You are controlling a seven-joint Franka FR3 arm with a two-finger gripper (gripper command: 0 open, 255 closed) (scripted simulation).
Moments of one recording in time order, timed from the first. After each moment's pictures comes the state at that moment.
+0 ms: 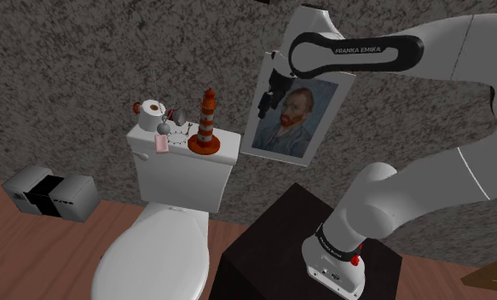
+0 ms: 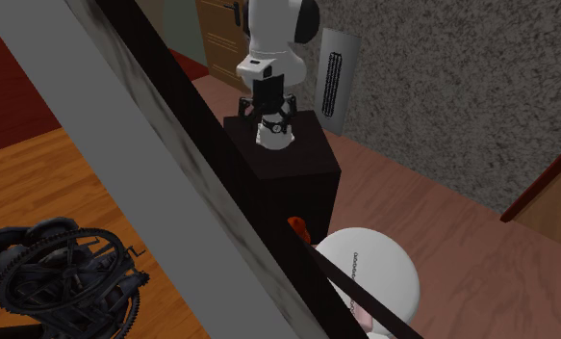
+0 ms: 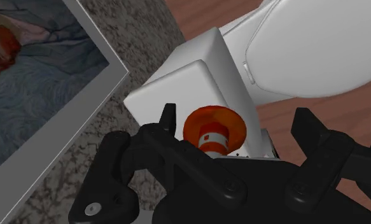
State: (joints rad) arm 0.07 -0.55 -0.20 -2.45 -0.17 2.06 -0.17
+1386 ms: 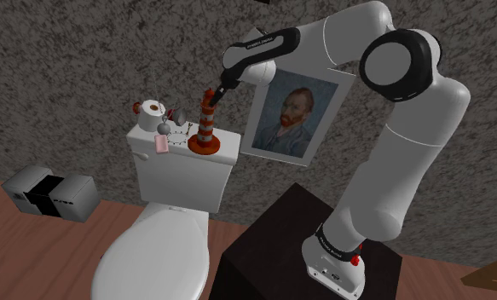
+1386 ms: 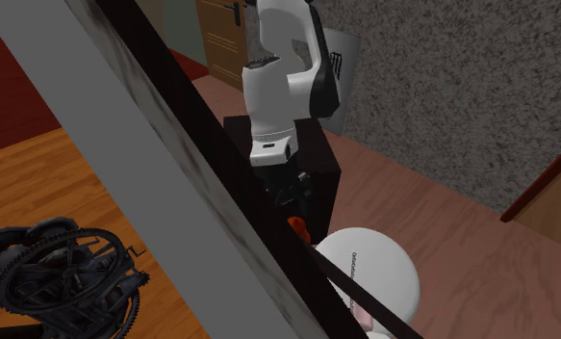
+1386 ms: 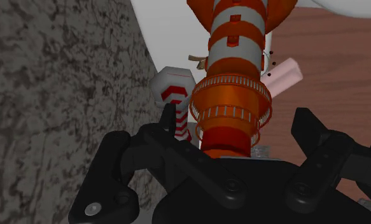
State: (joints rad) arm 0.23 0.13 -0.34 -2.06 0.37 2.61 -0.88
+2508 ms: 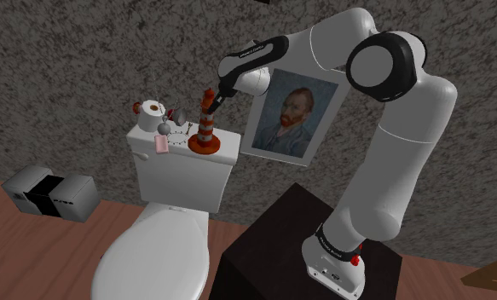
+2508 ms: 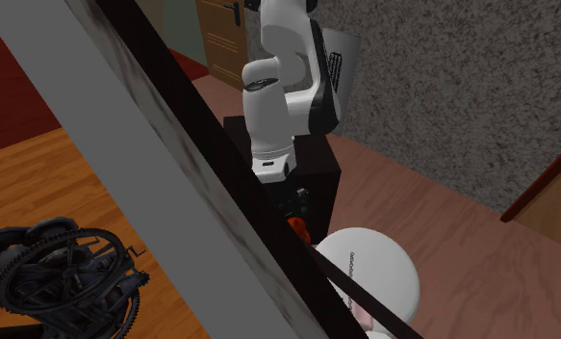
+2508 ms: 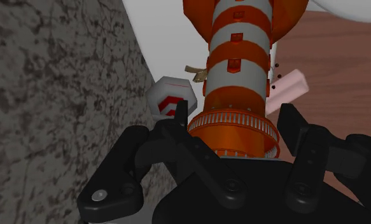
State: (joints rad) arm 0.21 0.20 -0.31 -2.07 0.47 2.69 -0.98
